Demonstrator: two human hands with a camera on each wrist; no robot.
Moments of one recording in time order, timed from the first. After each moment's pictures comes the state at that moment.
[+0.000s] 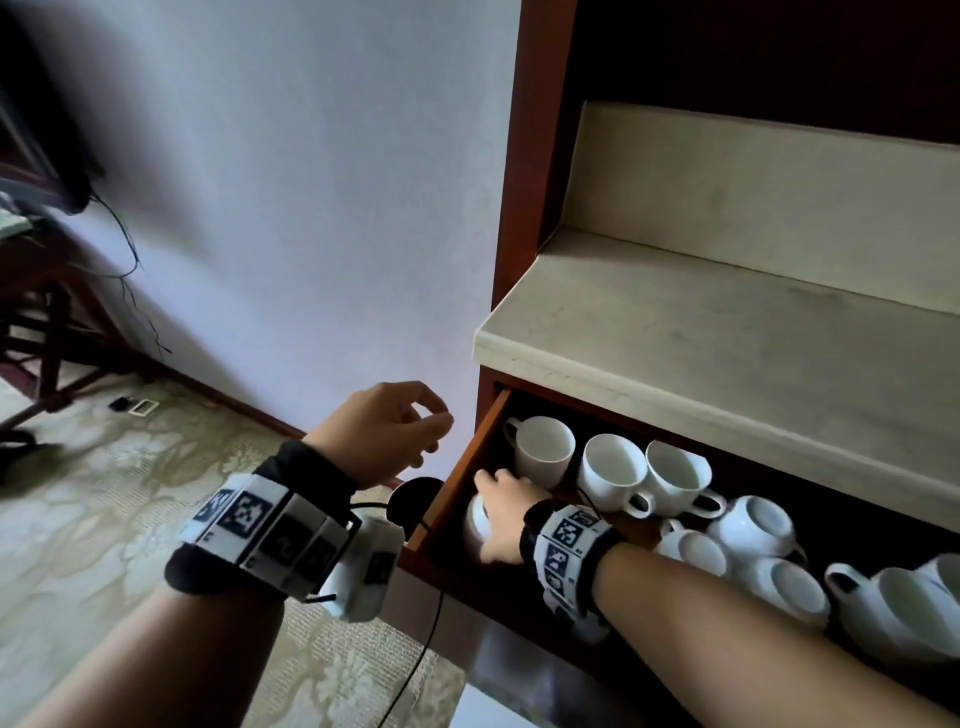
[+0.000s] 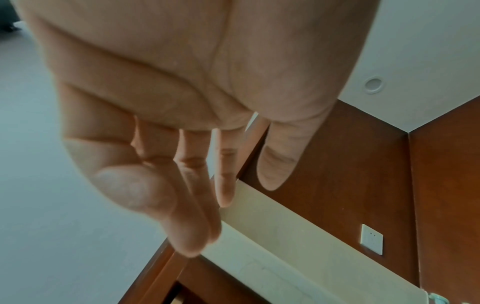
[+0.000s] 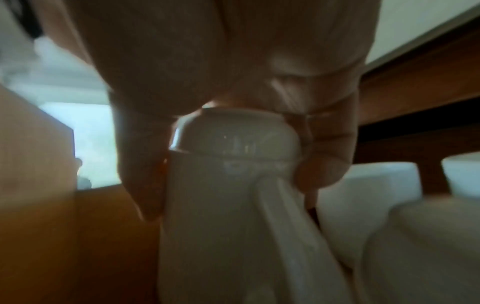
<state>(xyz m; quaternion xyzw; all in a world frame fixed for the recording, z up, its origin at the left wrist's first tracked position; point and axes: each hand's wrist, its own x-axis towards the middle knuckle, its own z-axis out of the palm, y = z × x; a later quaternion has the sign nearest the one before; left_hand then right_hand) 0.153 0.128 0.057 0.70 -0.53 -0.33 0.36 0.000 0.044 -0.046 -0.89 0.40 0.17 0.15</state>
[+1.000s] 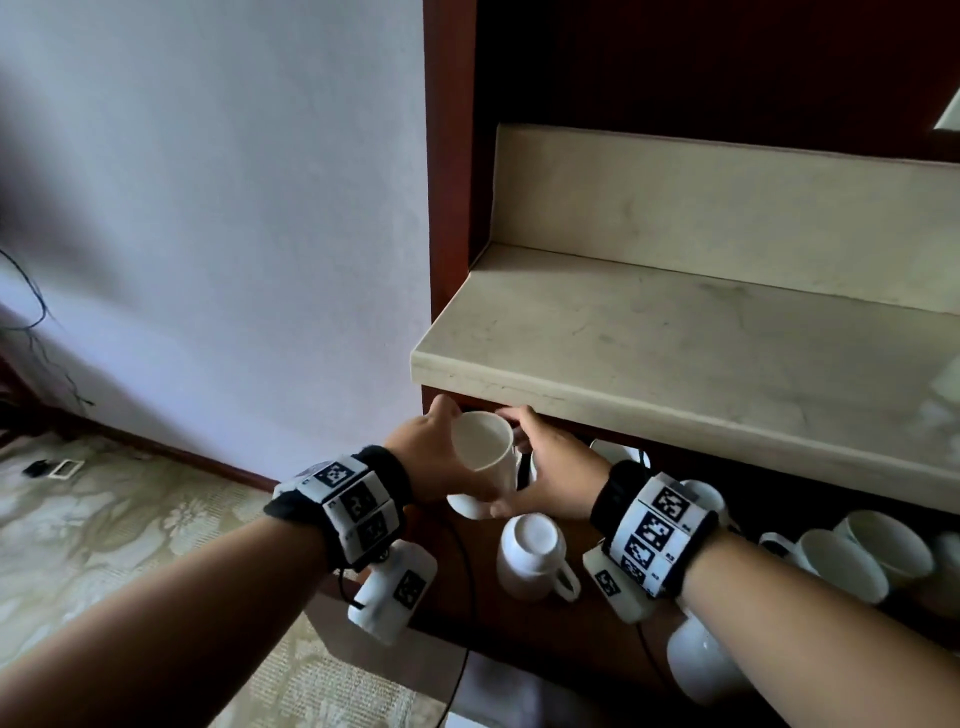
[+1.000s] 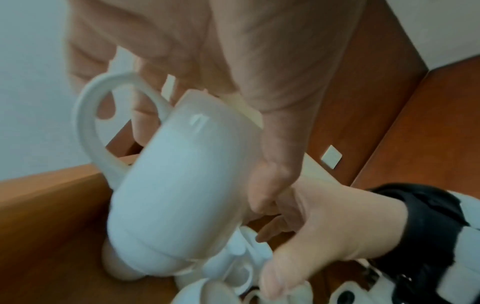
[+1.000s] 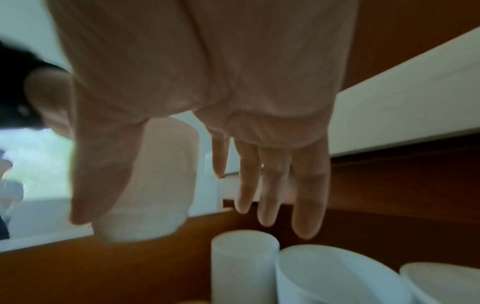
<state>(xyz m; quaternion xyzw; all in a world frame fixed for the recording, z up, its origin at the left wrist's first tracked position) 0.088 0.063 0.037 0.72 -0.61 -0.27 0.18 -0.083 0.014 0.022 -0.85 0.40 -0.11 0.32</state>
